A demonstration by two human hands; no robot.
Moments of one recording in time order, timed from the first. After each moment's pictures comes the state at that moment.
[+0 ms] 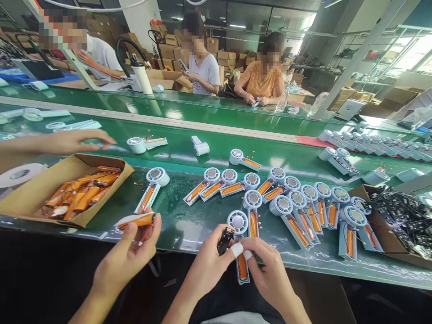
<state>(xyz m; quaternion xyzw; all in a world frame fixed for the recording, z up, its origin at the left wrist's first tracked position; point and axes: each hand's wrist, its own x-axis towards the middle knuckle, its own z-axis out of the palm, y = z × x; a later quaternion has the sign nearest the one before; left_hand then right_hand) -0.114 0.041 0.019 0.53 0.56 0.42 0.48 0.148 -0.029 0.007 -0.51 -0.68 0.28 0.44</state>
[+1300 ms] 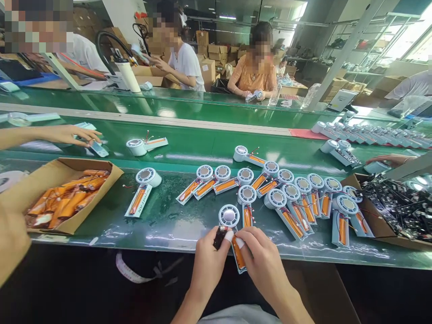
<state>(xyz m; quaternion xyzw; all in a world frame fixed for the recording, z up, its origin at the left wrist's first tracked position) -0.001 0.015 0.011 0.57 0.56 0.37 0.48 0.144 -0.027 0.014 -0.57 -0.73 0.09 0.37</state>
